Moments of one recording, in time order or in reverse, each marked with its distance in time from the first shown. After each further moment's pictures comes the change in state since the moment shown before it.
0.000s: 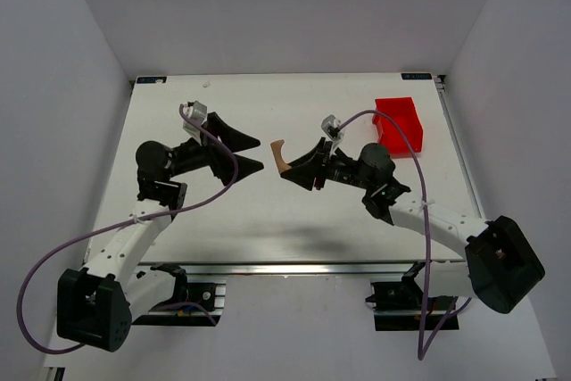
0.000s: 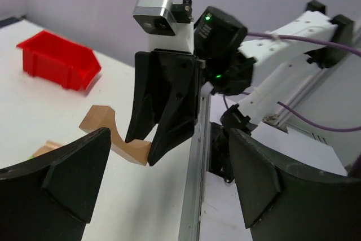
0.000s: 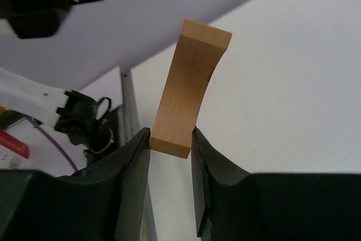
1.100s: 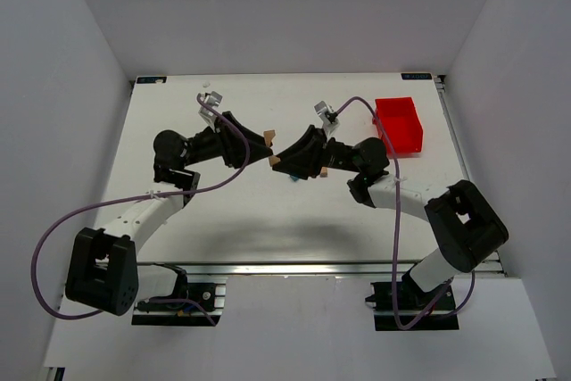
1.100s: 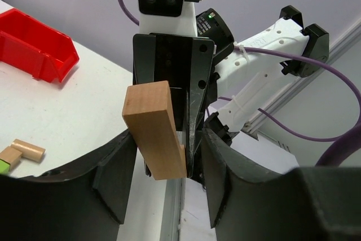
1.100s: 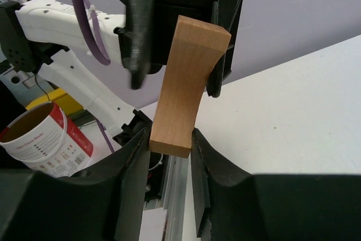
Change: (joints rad) left arm -0.051 0.207 0.043 0.218 0.001 -0.192; right arm -0.048 0.293 0.090 0.652 -0.285 0.392
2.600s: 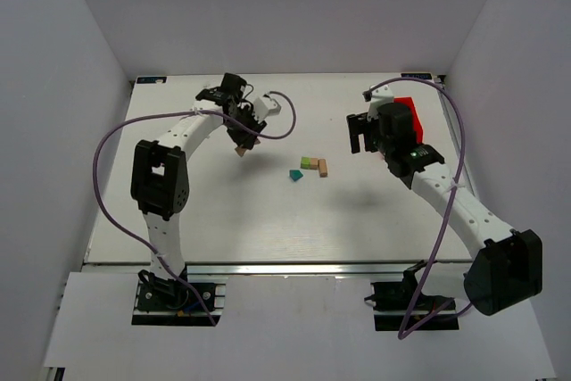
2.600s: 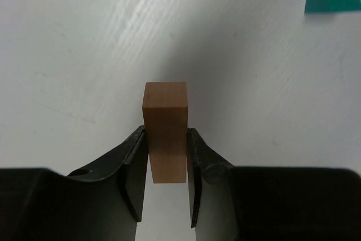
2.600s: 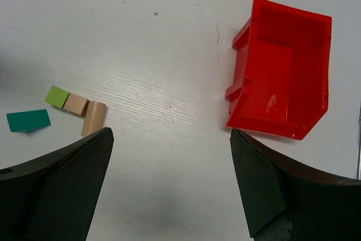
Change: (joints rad) left arm -0.045 0.751 1.002 -1.806 -0.734 1.555; right arm -0.233 -0.302 0.245 -1.489 1.058 -0.866
